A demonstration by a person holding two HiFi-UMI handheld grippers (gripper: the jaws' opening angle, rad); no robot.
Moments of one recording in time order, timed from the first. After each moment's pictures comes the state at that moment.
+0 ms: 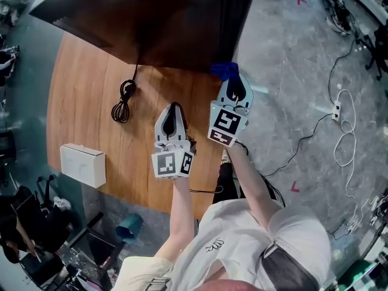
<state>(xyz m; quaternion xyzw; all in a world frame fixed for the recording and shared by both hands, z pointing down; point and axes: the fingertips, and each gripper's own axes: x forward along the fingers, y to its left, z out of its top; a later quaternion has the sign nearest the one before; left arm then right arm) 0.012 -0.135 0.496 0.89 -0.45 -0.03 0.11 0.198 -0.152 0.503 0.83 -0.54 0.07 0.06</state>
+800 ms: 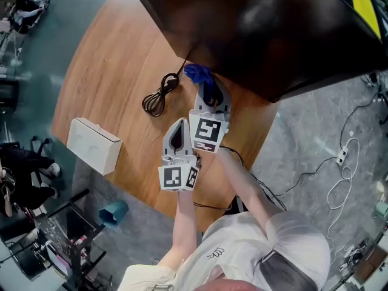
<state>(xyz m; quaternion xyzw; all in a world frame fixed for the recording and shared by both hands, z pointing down) -0.103 -0.154 0.522 0.82 -0.56 -0.02 0.12 -0.017 -0.265 0.503 0.69 -0.72 0.06 0.03</state>
